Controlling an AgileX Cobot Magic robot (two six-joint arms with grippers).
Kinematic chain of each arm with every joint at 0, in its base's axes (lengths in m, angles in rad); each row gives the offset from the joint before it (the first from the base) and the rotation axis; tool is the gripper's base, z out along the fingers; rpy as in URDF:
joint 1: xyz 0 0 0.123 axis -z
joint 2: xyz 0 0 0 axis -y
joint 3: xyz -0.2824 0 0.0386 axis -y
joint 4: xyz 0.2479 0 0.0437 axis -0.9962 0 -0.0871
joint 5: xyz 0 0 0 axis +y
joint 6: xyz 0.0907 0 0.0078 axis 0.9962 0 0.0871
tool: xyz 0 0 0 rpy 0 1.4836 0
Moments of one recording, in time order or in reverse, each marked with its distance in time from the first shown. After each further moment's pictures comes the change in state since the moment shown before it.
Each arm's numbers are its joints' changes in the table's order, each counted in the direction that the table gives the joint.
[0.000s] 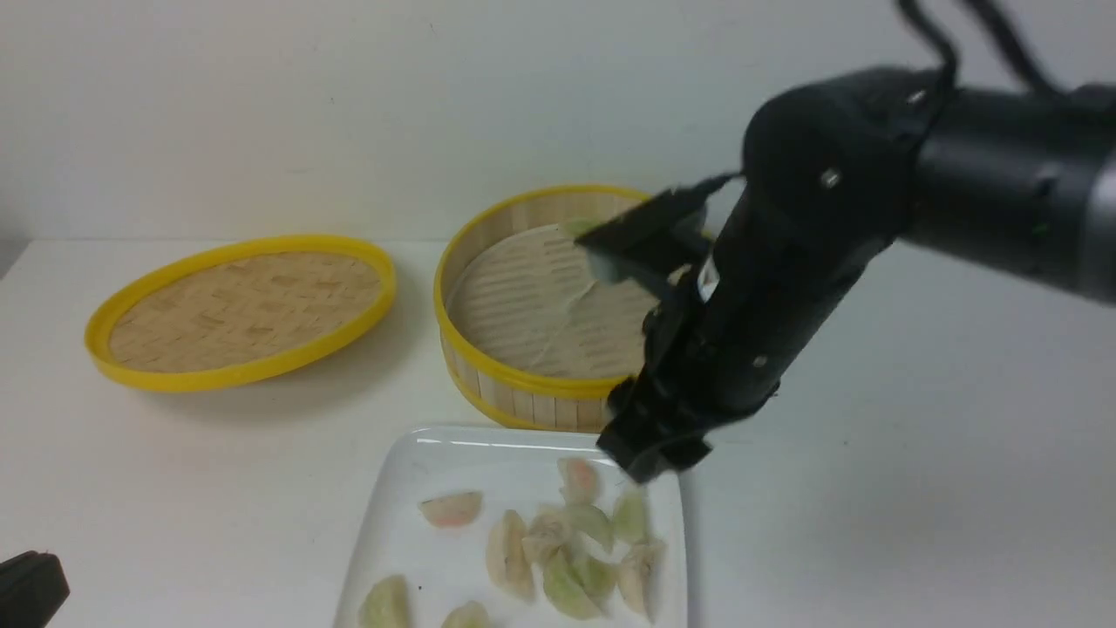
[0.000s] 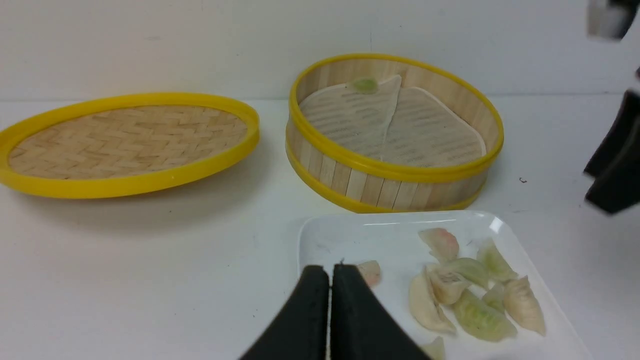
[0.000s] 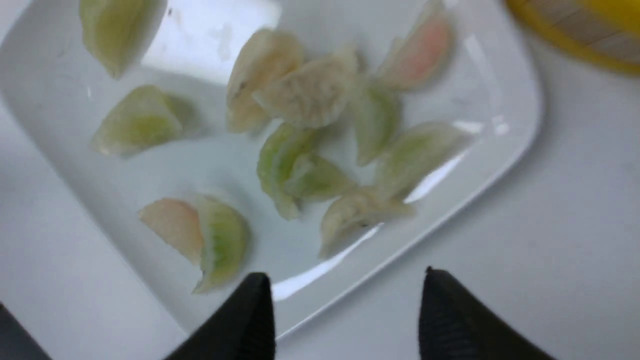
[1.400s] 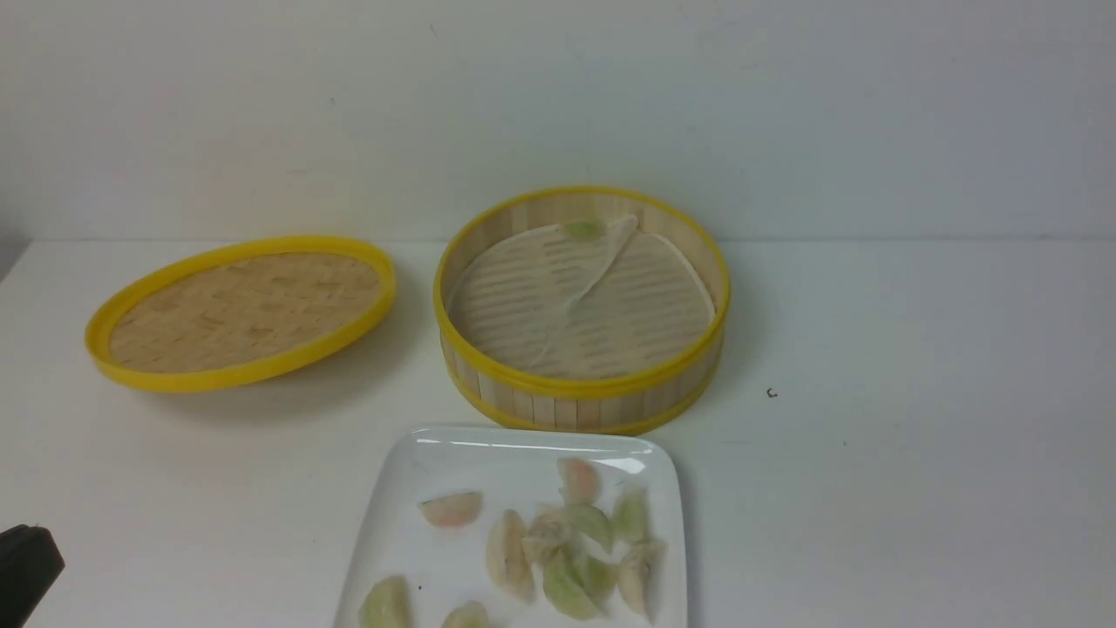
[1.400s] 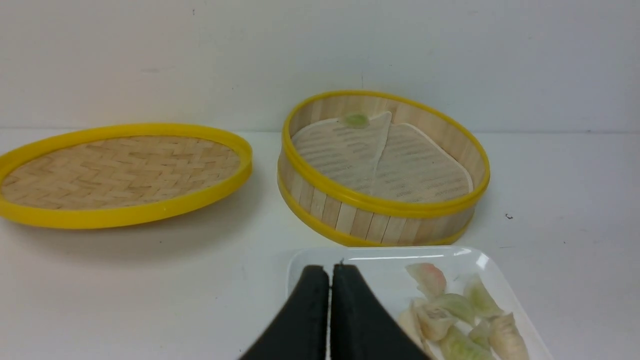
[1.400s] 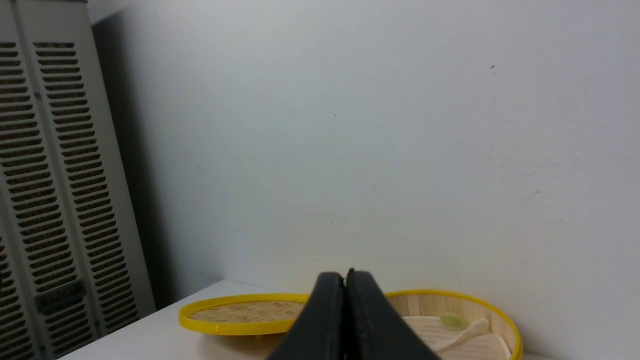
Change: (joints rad) right arm 0.000 1.666 -1.129 0.428 -0.874 0.542; left arm 0.000 0.000 0.000 0.034 -0.060 0.001
